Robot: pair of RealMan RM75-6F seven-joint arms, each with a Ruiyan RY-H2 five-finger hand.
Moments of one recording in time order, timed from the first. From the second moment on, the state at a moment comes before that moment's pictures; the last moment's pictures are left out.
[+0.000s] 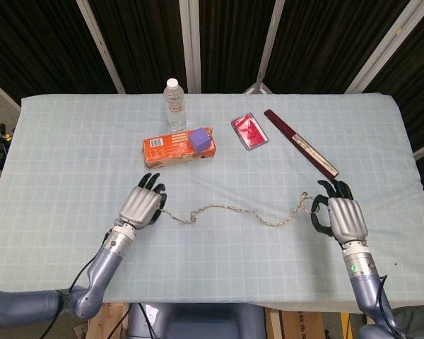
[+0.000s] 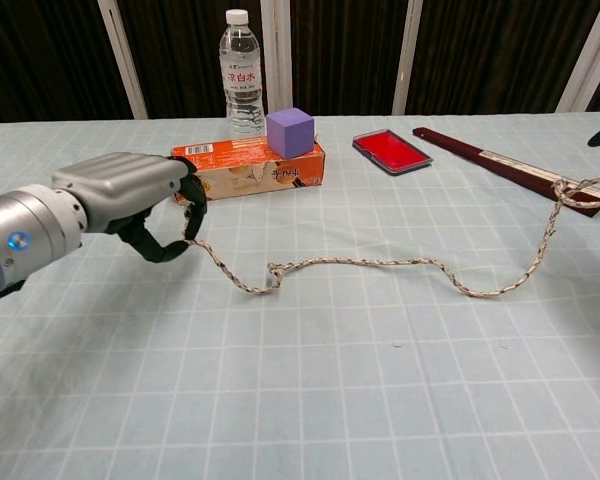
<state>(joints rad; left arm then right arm) -0.74 -1.62 -0.13 -1.59 1.03 1.13 0.68 0.40 -1.24 0.17 -1.83 -1.08 1.23 -0.28</state>
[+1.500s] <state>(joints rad) -0.47 -1.36 -0.03 -1.61 1.13 1.21 0.38 0.32 -1.20 0.11 -1.68 -1.08 1.20 -0.23</state>
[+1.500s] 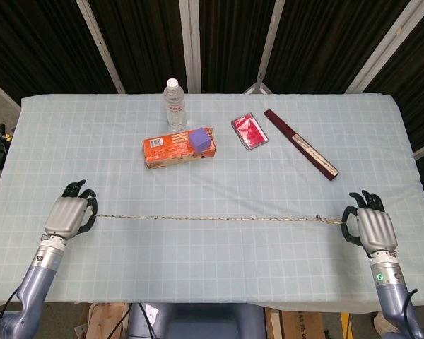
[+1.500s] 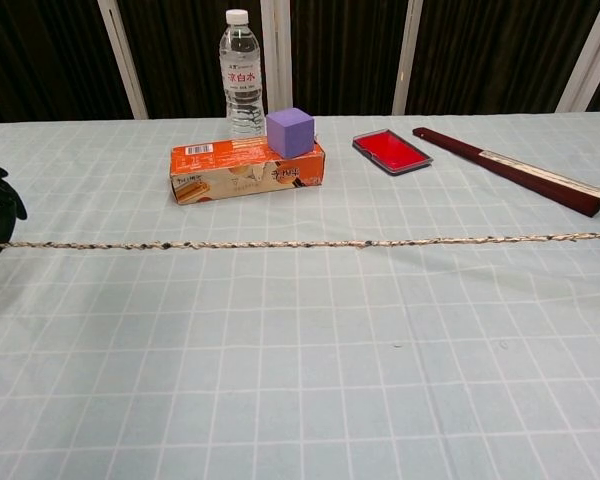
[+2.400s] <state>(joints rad) -0.45 -1.49 -0.02 -1.54 1.12 1.19 0.49 0.35 -1.28 0.11 -1.56 -1.02 1.12 -0.26</state>
